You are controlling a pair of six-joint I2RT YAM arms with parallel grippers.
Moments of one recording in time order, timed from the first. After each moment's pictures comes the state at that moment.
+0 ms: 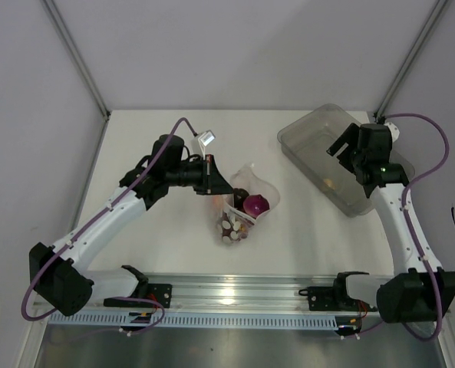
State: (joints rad) left arm -0.55 1.23 1.10 -0.39 0.66 -0.58; right arm 0.08 1.17 1.18 -0.57 0.19 0.64
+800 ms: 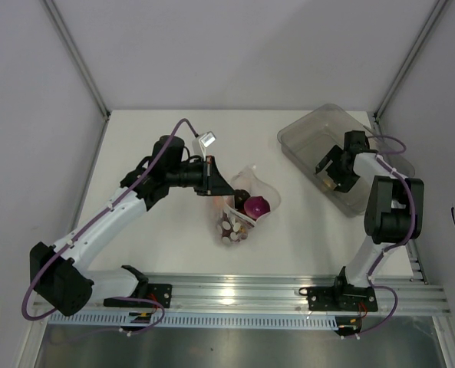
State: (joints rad) left arm -0.55 1.23 1.08 -0.37 0.69 -0.58; right arm -0.08 1.81 1.22 -0.49 -0.04 0.63
